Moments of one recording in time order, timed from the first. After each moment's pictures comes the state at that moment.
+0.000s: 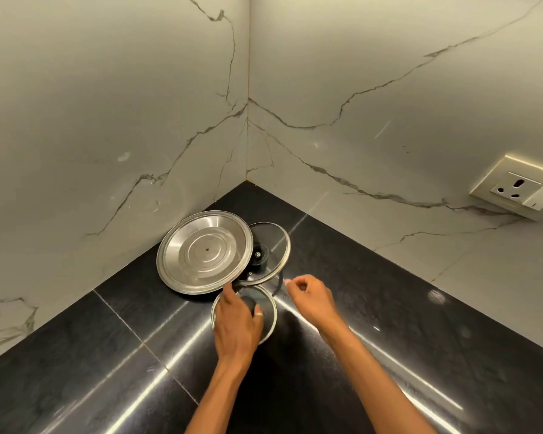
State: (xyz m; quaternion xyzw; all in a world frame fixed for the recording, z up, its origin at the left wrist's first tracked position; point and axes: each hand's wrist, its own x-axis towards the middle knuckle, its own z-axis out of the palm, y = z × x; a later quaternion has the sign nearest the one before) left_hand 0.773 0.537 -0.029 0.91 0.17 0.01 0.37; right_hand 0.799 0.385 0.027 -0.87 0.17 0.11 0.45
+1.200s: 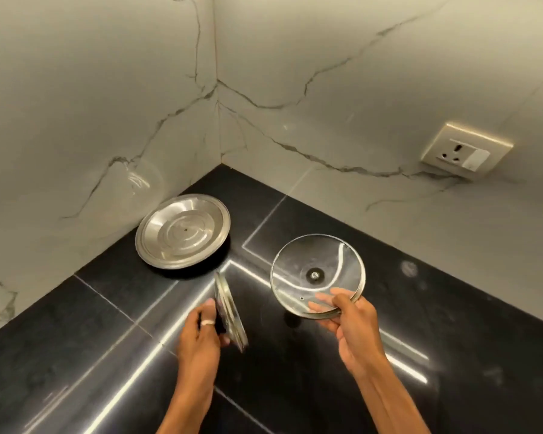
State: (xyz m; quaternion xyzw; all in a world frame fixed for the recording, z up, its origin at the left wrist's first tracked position) left_hand 0.664 0.559 0.024 0.64 0.25 -0.03 0.73; right_hand 0.664 0.334 0.063 -0.55 0.33 -0.04 0.77
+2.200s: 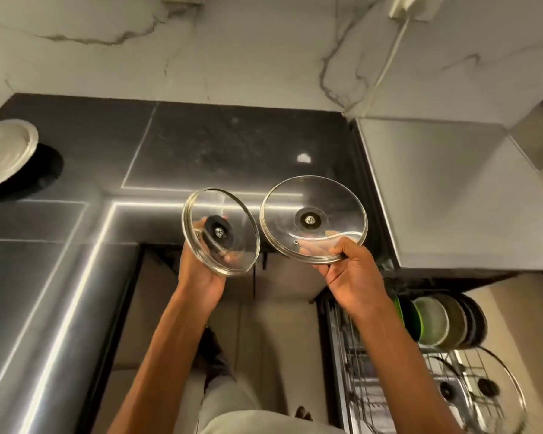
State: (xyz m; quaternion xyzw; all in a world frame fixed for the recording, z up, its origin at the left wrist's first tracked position) left_hand 0.327 0.387 0.063 0.48 0.01 -0.29 0.83; right_hand 0.181 0.219 0.066 -0.31 0.32 -0.19 0.87
